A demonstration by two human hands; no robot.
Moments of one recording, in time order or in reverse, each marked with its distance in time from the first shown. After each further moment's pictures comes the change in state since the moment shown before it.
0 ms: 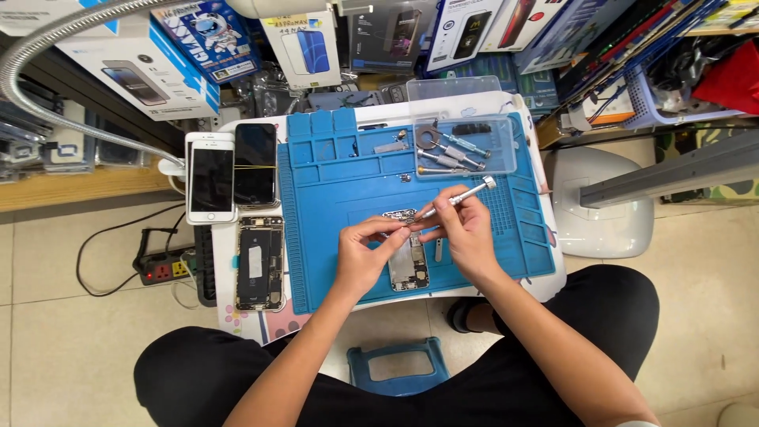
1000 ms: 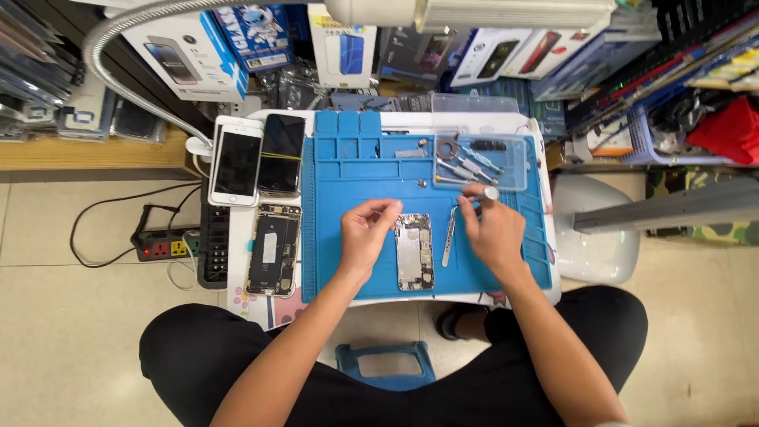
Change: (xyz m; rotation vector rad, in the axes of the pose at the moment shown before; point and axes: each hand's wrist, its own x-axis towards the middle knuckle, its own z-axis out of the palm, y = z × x) left_hand 0.018 -0.016 -0.009 -0.246 0.223 -0.184; right_hand 0.019 0.003 -0.047 -1.374 0.173 -0.366
